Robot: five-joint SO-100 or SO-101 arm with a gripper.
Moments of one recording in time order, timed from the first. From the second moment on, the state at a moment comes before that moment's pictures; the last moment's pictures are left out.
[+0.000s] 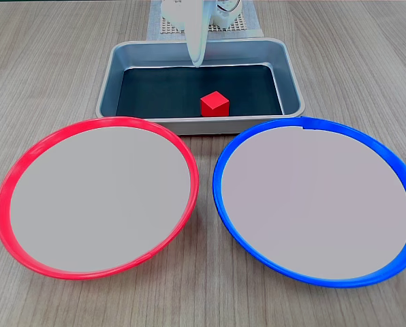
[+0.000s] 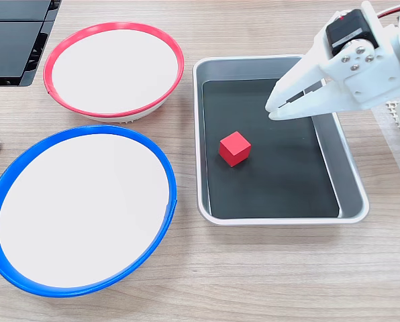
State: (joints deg) arm 5.6 189.2 172.8 58.9 5.9
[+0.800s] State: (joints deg) arm 5.6 177.2 160.8 65.7 -5.7
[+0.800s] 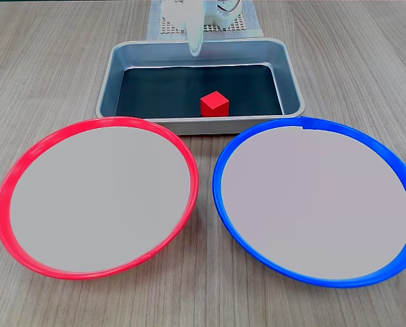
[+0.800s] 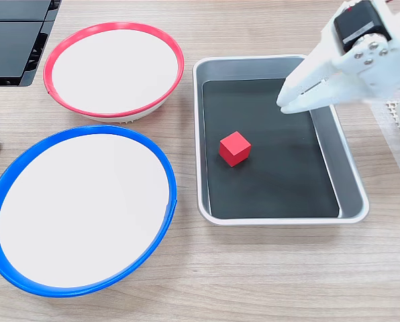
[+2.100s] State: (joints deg) arm -0.9 96.0 115.5 65.8 -35.9
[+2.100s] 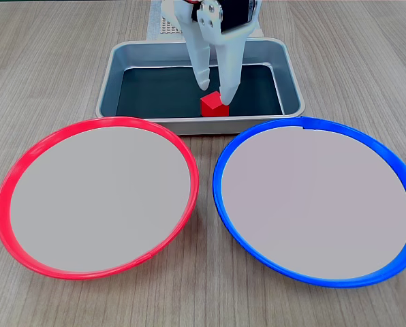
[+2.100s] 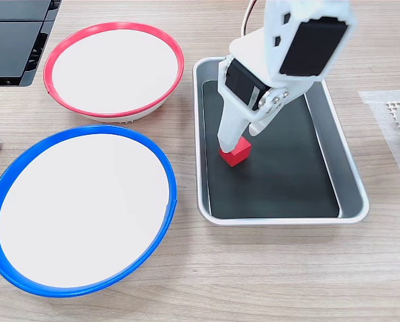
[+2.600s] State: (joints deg) arm 0.1 91.4 115.4 61.5 -40.2
